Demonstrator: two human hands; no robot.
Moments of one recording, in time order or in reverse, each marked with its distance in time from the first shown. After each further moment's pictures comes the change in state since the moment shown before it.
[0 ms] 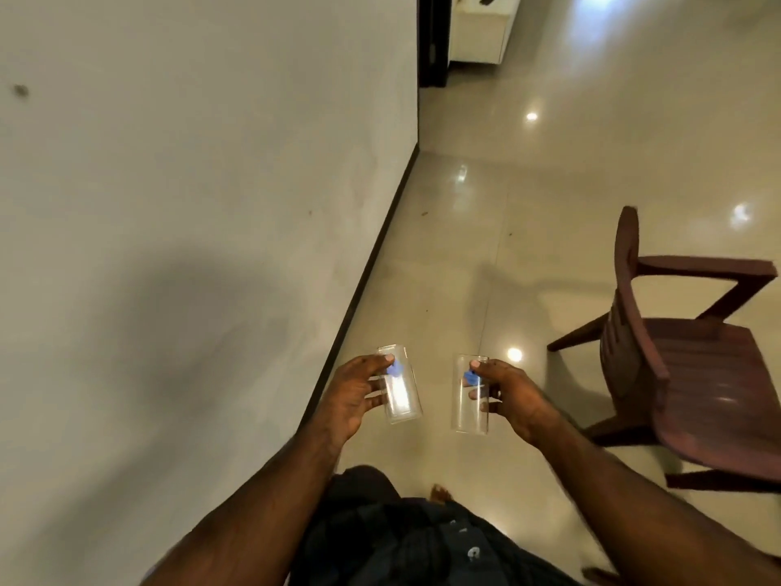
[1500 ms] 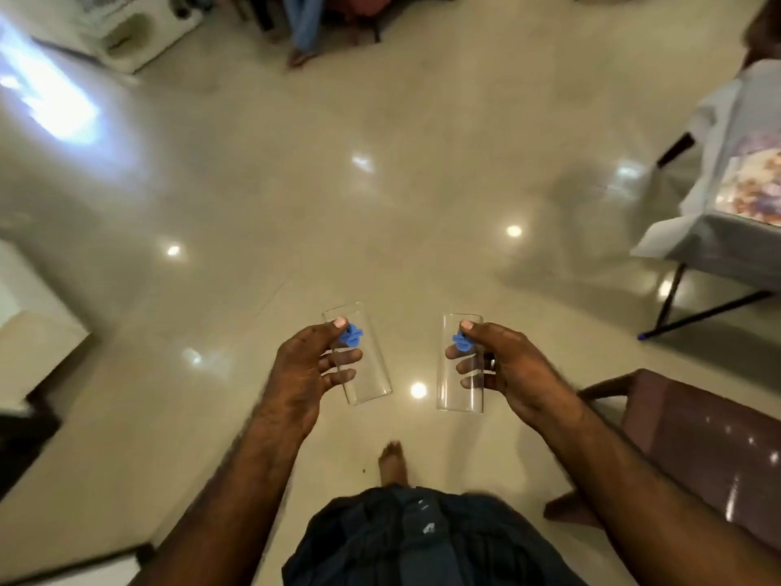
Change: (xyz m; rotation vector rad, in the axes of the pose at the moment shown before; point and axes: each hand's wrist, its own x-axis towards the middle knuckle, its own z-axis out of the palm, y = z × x) left_hand 0.657 0.543 0.926 0.738 -0.845 0.065; right_hand 0.434 -0.565 -0.611 0.821 0.945 -0.345
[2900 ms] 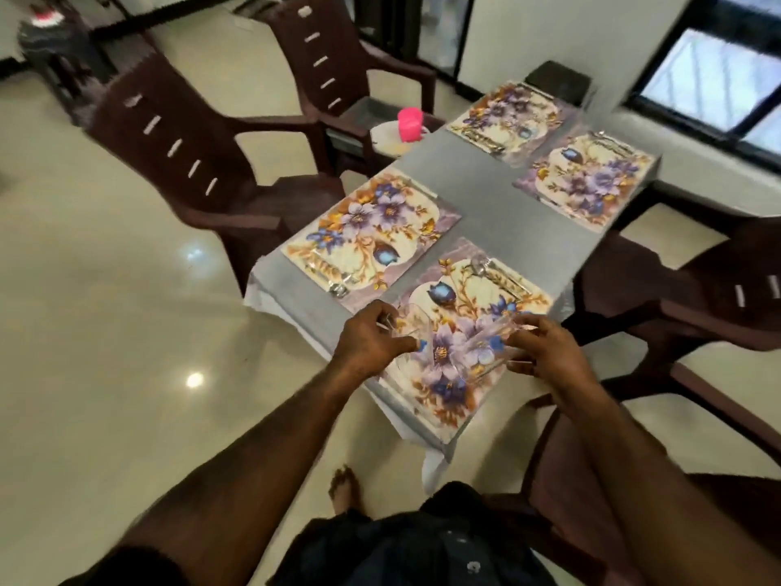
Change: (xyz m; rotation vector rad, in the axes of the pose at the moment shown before) left_hand 0.370 0.093 0.985 1.032 -1.534 0.542; right_hand 0.179 -0.279 -0.567 0.588 1.534 -0.116
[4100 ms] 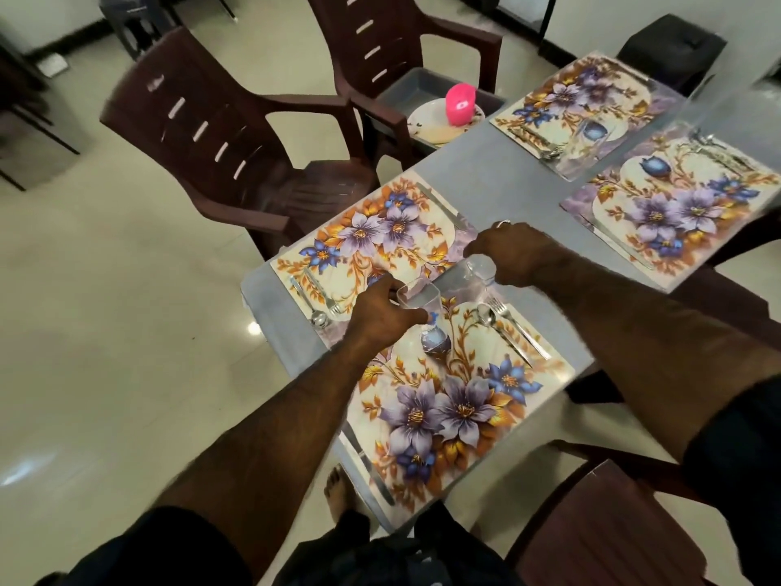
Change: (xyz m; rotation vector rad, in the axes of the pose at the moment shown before) left_hand 0.173 0.073 0.073 0.121 0.185 -0.173; right_hand 0.339 -0.158 0.030 -1.648 -0.443 -0.812
